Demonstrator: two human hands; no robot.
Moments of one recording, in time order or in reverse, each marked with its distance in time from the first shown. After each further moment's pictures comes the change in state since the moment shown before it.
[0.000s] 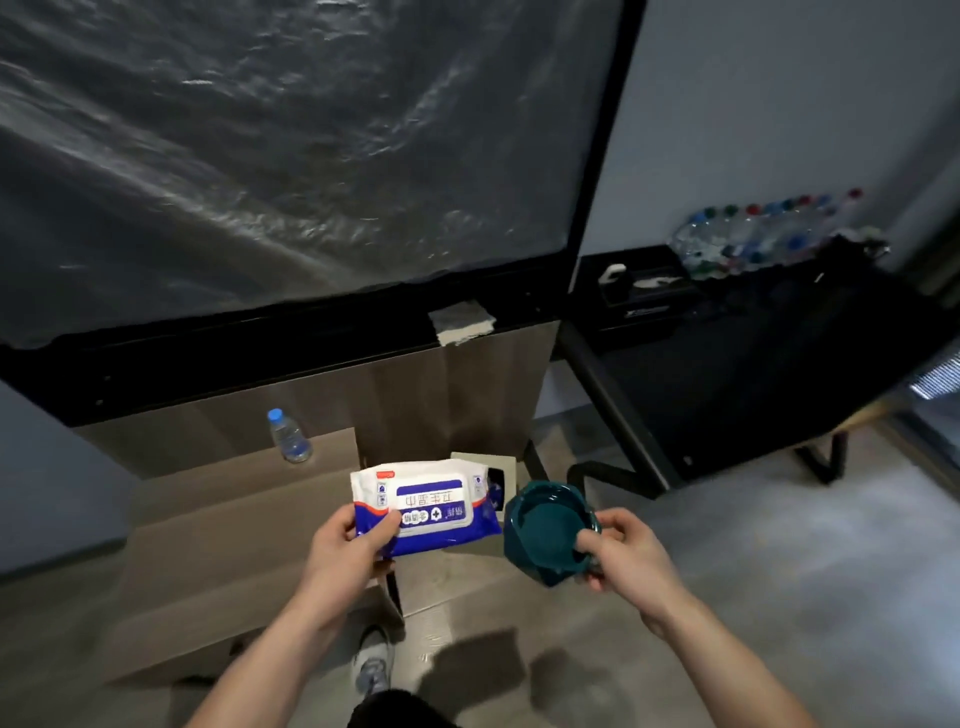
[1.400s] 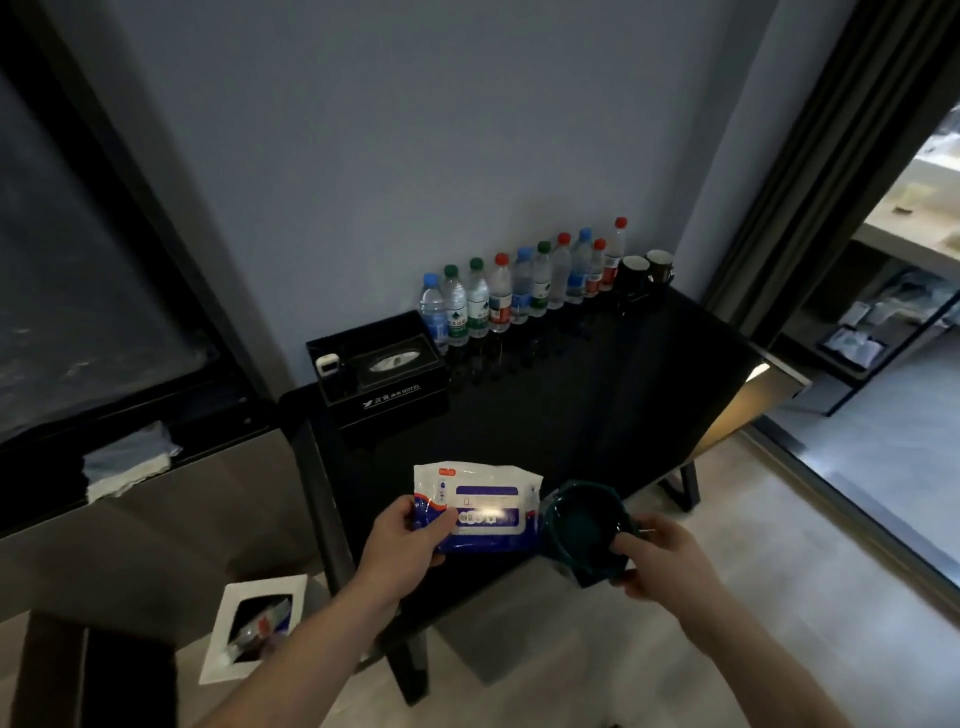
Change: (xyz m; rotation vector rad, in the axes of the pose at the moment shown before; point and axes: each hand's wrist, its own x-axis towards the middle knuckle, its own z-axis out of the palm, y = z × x) left_hand 0.067 0.108 0.656 0.227 -0.248 0.016; right_hand 0.228 0.032 -0.570 0.177 0.255 0.031
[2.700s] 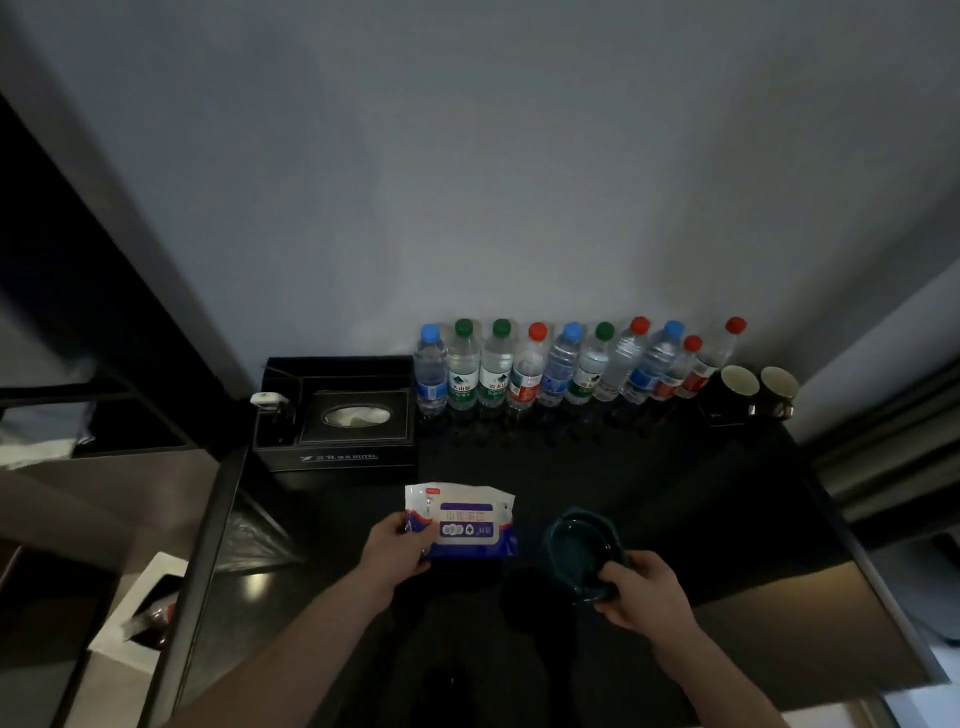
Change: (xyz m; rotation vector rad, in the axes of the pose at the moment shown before) left_hand 0.298 0.069 0.140 -0.250 0.281 -0.384; right_hand 0.393 -0.133 -0.045 -0.216 -0.205 0.126
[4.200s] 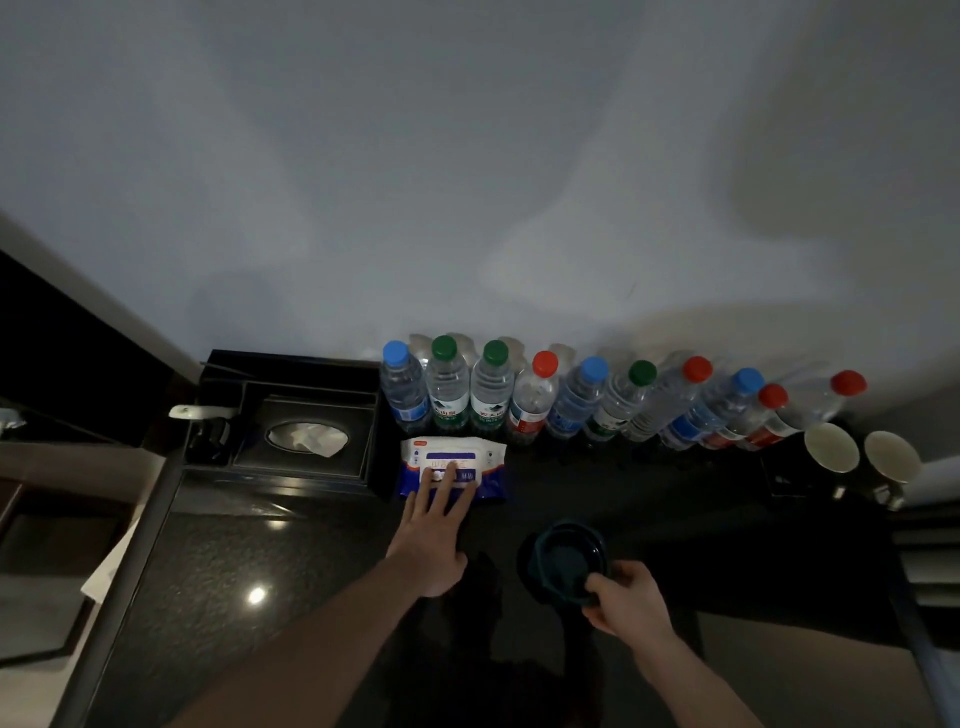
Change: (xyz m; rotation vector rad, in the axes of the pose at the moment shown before) left_hand 0.153 0.048 0.113 1.372 -0.082 0.359; right_hand 0.192 -0.065 0.003 -0.195 -0.095 0.159
